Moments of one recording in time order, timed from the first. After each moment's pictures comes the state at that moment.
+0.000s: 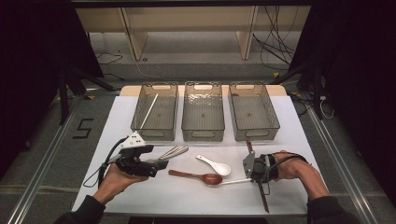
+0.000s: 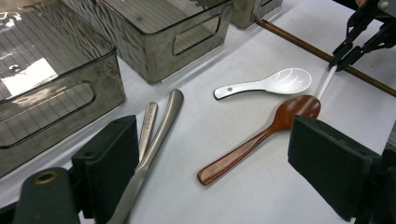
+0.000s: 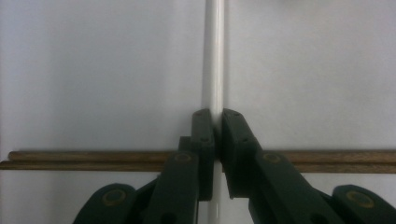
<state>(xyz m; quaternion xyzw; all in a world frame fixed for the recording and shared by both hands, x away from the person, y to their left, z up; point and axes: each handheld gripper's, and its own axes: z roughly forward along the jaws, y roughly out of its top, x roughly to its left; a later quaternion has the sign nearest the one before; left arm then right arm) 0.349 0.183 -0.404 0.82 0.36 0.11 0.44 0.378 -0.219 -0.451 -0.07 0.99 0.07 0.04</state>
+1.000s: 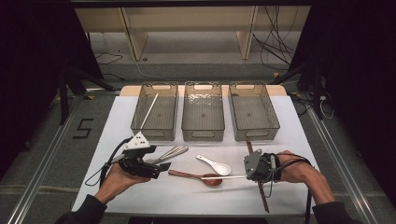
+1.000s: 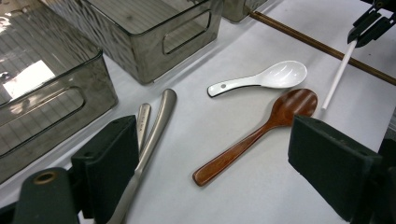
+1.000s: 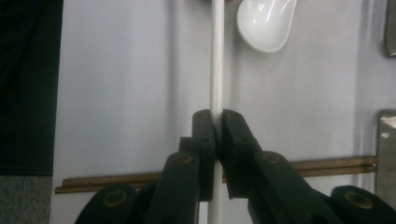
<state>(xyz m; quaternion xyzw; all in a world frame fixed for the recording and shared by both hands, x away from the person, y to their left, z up) 0.348 0.171 -0.402 0.83 0.34 0.12 0.42 0.357 -0.213 -0.412 -0.04 0.99 0.13 0.09</state>
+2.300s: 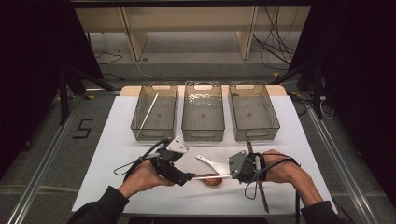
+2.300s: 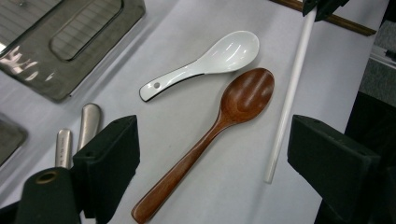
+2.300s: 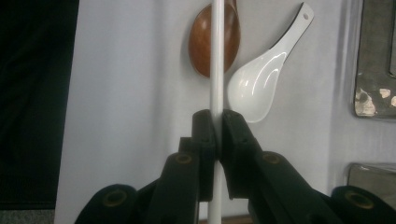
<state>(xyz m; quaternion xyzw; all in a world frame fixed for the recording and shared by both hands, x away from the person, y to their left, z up) 0.355 0.087 -0.402 0.91 0.25 0.06 0.33 0.349 -0.171 -0.400 -0.06 0.98 0.14 0.11</state>
